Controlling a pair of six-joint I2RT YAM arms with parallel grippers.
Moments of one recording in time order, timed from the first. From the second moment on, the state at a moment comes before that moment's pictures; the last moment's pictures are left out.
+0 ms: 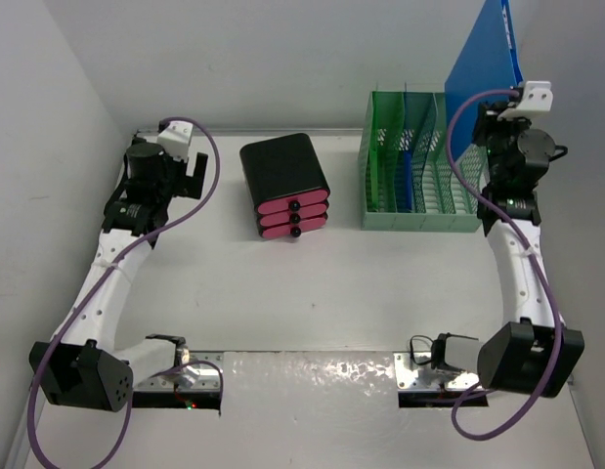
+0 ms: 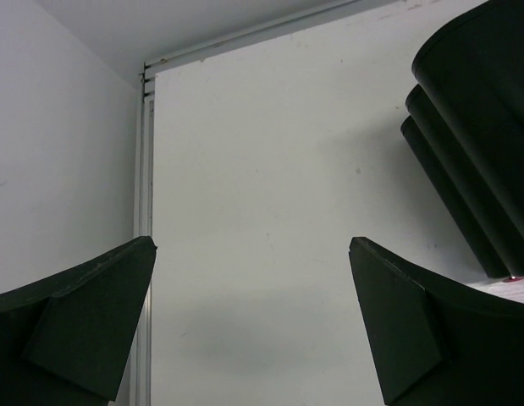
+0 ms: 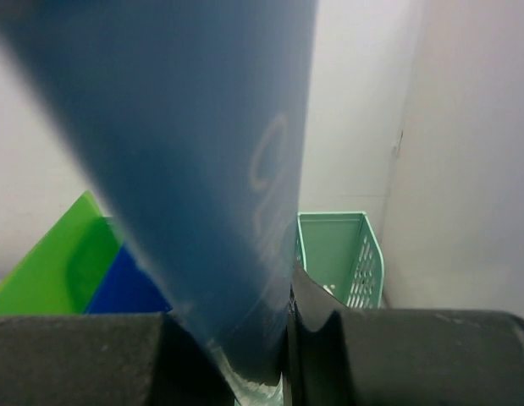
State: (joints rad) left arm -0.08 1.13 1.11 -0.39 -0.16 0.26; right arm -0.18 1.25 1.12 0.32 -0.09 0.00
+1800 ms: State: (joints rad) left arm -0.08 1.16 1.06 -0.32 -0.14 0.29; right arm -0.18 1.35 0.71 0.55 -0.14 -0.04
